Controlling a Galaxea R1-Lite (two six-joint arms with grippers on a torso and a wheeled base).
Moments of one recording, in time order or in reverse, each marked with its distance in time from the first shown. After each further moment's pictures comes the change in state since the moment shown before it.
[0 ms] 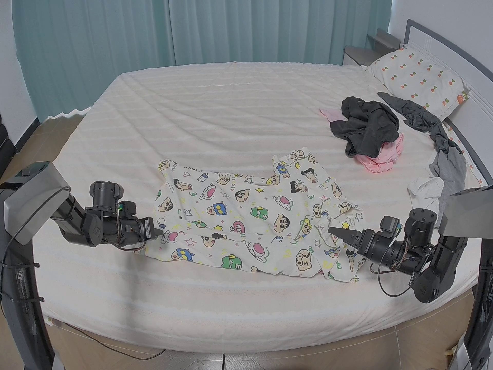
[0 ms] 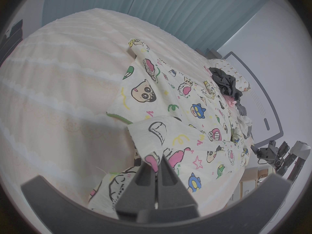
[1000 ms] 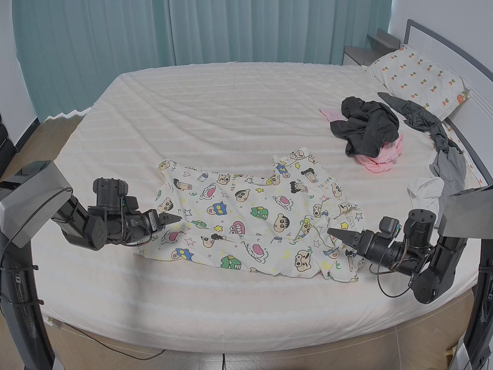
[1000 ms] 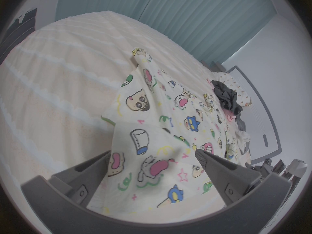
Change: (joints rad) left arm -0.056 -0.037 0.049 -0.114 0.076 -0.179; right arm 0.006 0.001 0.001 0.000 -0.002 0.000
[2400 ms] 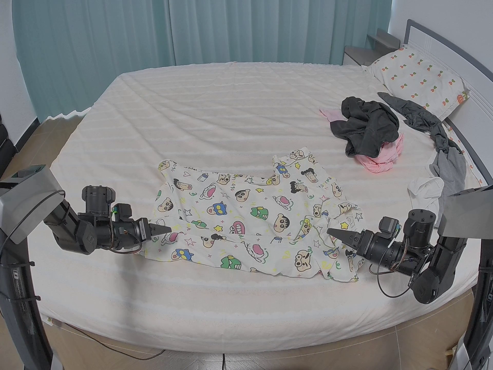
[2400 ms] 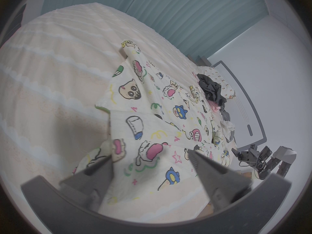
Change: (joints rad) left arm 0.078 0.009 0.056 -0.021 -0.228 0.095; right arm 0.002 0.000 0.000 0.000 0.001 0.000
